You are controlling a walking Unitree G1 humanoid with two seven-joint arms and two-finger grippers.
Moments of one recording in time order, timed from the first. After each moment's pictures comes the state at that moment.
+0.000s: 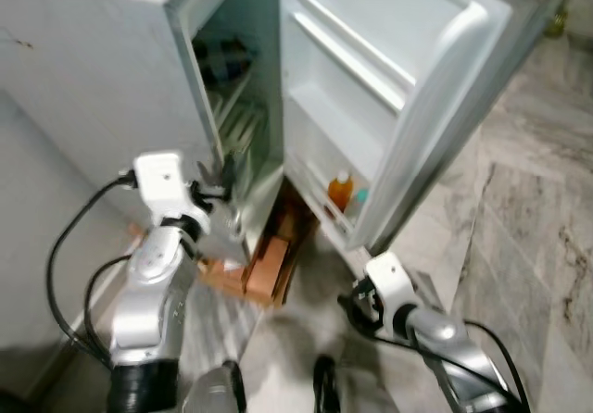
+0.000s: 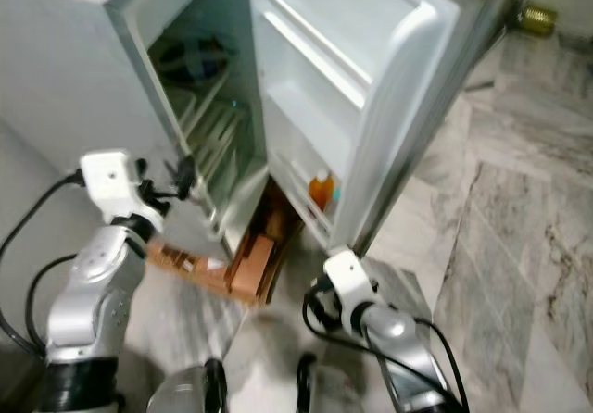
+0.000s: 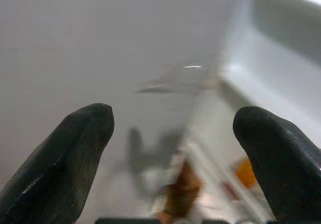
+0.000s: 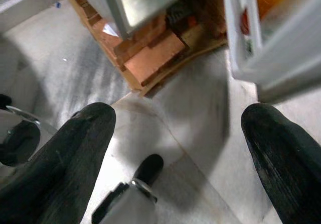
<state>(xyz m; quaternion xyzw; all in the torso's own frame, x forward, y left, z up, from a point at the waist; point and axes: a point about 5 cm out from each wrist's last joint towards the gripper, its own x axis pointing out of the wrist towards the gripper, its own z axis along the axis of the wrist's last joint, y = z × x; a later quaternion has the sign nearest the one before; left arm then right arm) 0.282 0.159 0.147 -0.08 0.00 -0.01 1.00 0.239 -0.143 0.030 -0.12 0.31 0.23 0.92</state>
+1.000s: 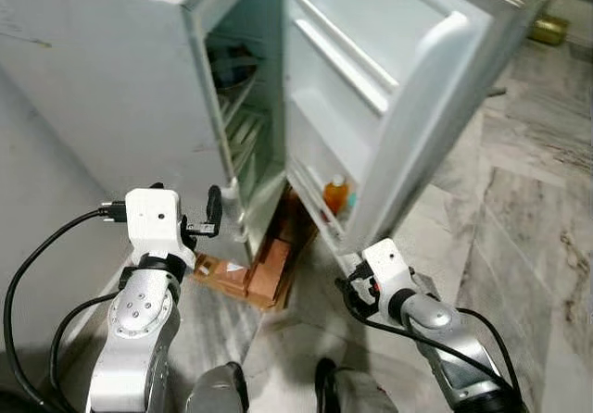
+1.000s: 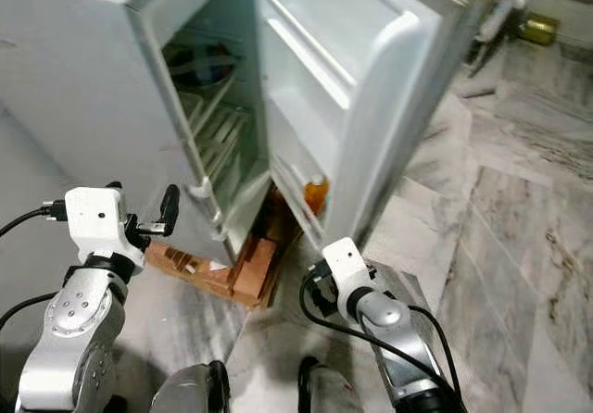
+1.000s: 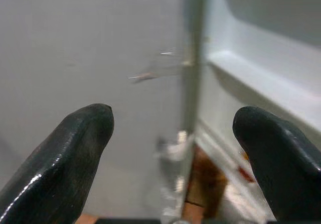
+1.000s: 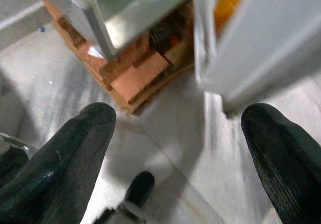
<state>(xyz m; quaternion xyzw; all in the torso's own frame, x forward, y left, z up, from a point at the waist) 0.246 0.152 0.145 0.02 -0.01 -0.02 1.00 0.249 -0.142 0.035 -0.12 0.28 0.21 0.93</state>
